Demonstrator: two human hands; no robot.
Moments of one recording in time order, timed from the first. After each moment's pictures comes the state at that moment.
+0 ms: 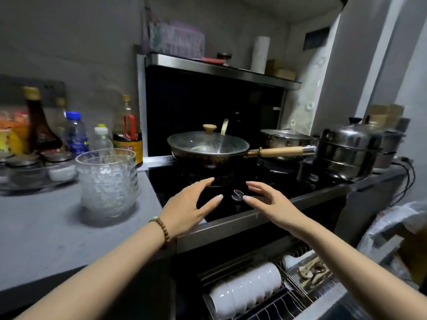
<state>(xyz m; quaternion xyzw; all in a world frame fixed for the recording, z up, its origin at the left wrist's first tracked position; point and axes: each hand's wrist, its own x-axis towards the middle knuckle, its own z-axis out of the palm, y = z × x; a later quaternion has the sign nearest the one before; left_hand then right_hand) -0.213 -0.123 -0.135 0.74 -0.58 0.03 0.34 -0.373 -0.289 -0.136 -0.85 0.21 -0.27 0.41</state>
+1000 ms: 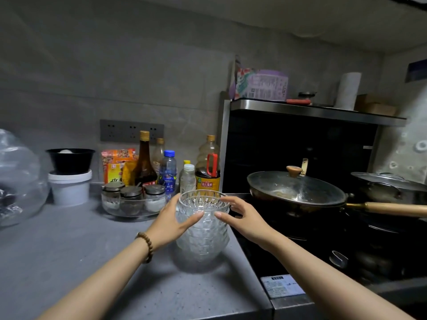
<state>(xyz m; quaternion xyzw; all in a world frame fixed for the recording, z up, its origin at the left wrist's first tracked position) -0.028 0.010 -0.112 0.82 -0.34 0.02 0.47 -0.127 -0.169 -0.100 -0.88 0.04 -0.22 0.43</state>
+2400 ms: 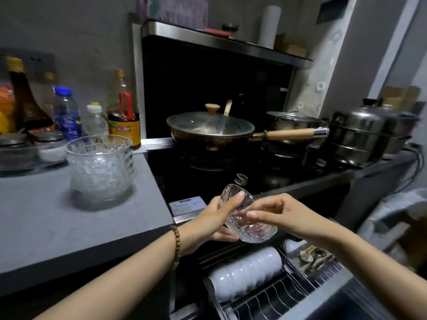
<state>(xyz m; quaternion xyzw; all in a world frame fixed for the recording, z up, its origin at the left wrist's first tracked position) -0.245 -0.149 -0.175 0.58 -0.37 -0.44 0.57 -0.393 -0.255 -0.132 -0.82 0.12 -0.12 0.55</state>
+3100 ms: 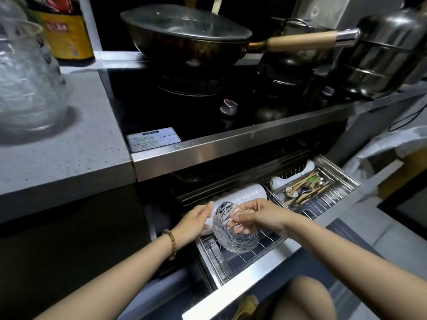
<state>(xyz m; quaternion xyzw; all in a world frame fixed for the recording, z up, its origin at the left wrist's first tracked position) -0.255 -0.194 -0.374 0.70 -0.27 -0.47 0.46 -0.397 -0.324 -0.323 -0.67 0.35 0.07 0.65</state>
